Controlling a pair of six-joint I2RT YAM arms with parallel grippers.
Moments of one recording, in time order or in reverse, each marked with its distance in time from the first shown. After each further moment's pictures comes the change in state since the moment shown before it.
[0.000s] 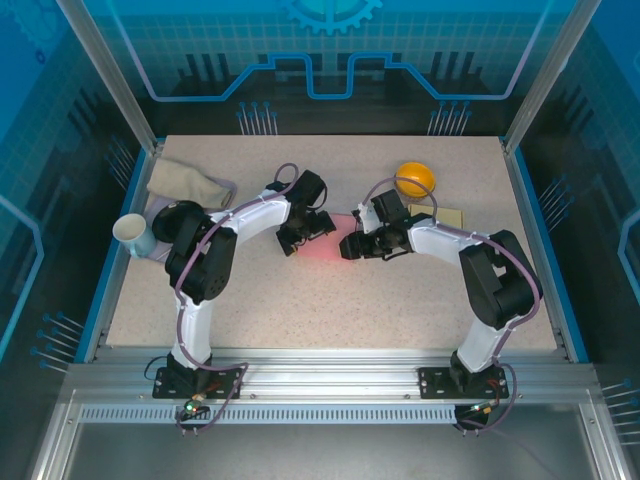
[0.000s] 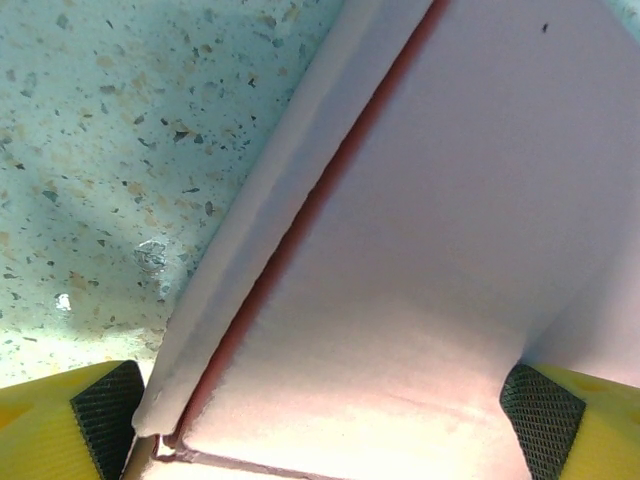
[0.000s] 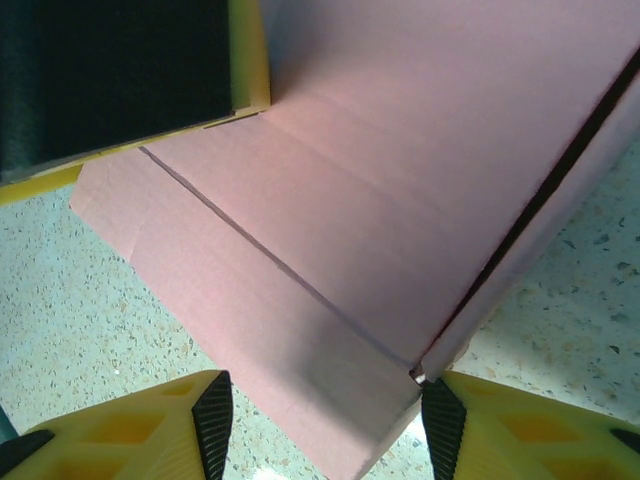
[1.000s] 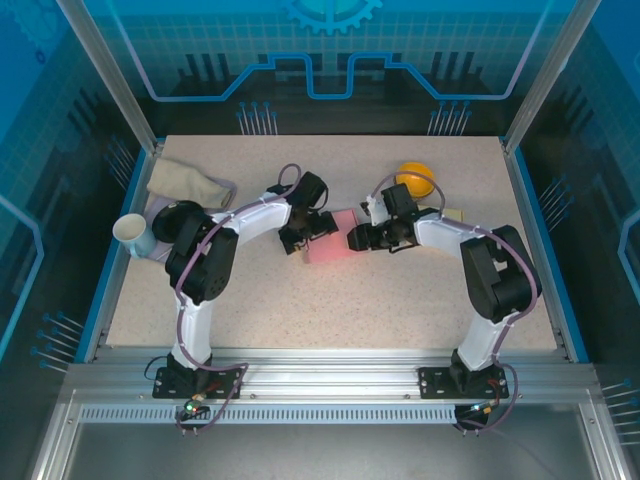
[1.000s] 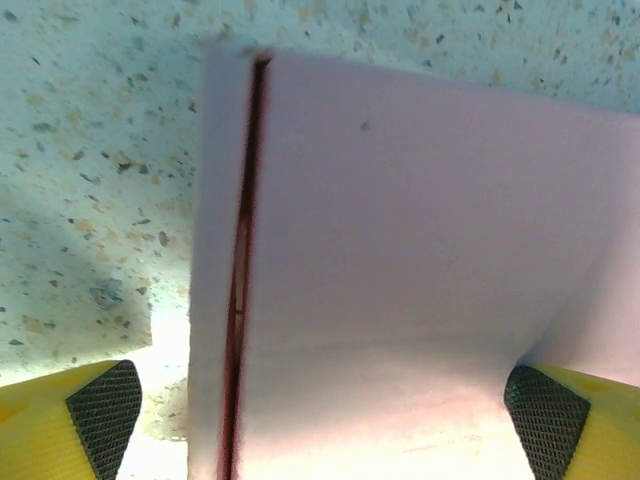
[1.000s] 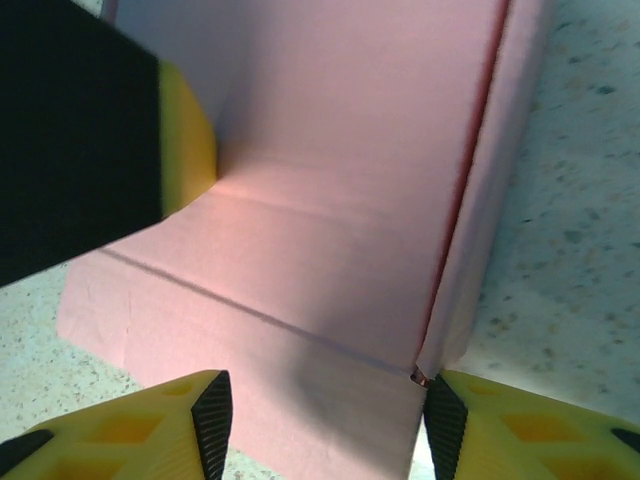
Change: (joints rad) left arm -0.004 -0.001 -0.031 0.074 -0.010 0.063; right arm -0.064 0.033 0.027 0.020 -0.009 -0.048
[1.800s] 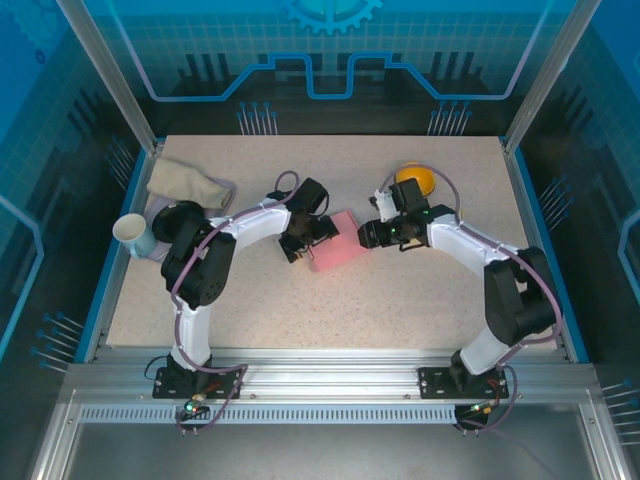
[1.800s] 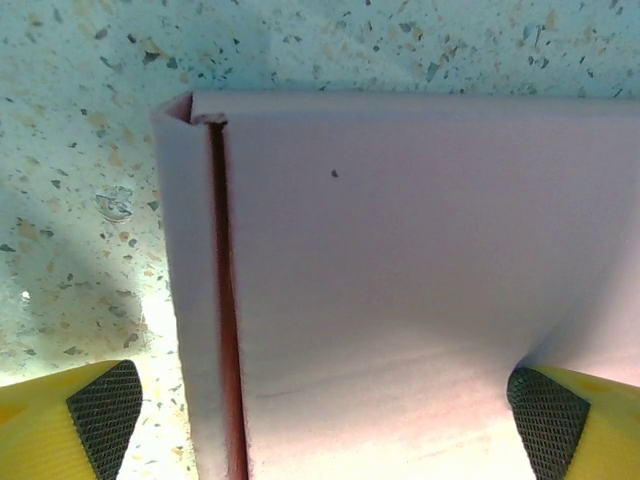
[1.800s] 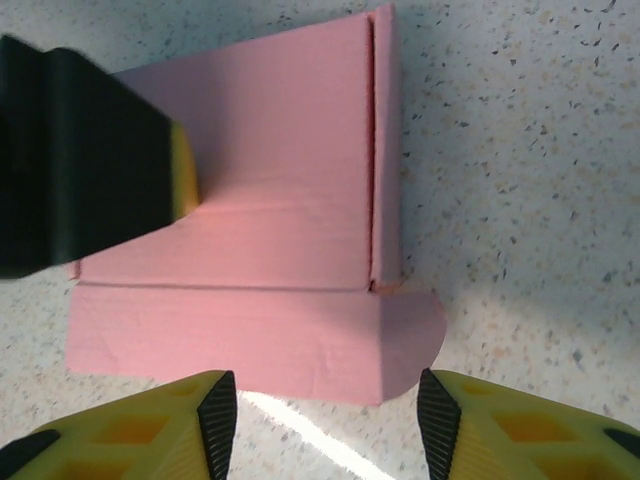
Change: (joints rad) left arm -0.023 -0.042 -0.071 0.024 0.013 -0.118; right arm -0.021 -0.140 0.016 -0.144 0.162 -0.092
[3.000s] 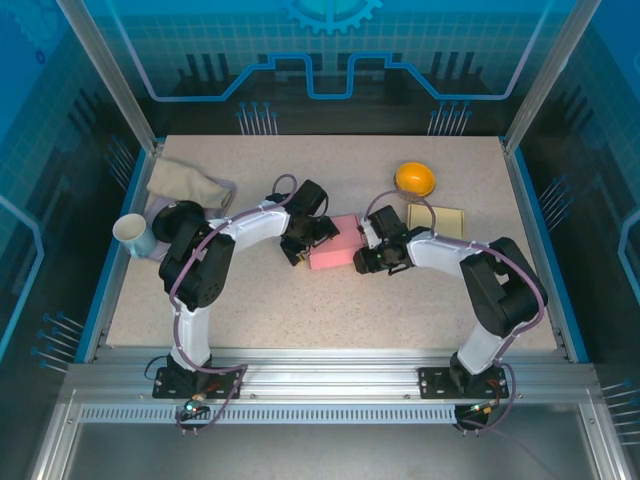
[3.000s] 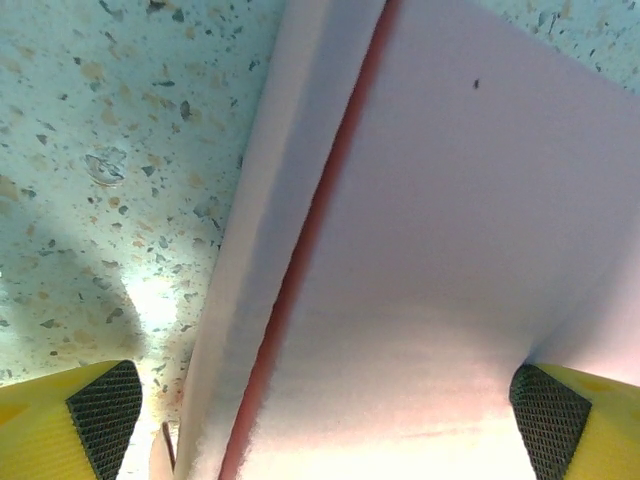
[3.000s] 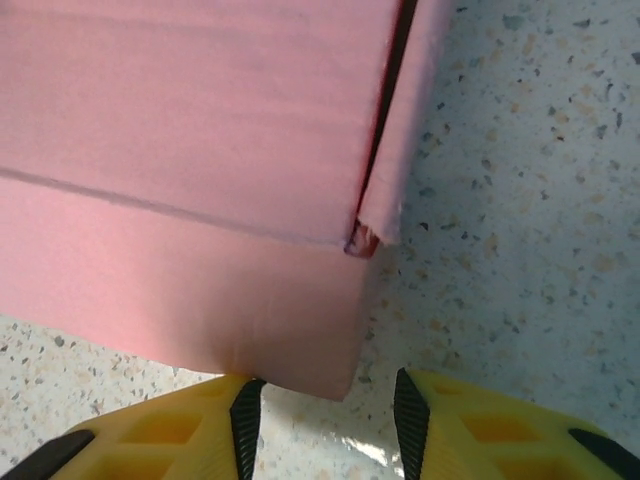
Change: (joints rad) left arm -0.008 -0.020 -0.037 0.037 0.031 -0.084; right arm 0.138 0.050 -0.152 0.095 0.172 0.061
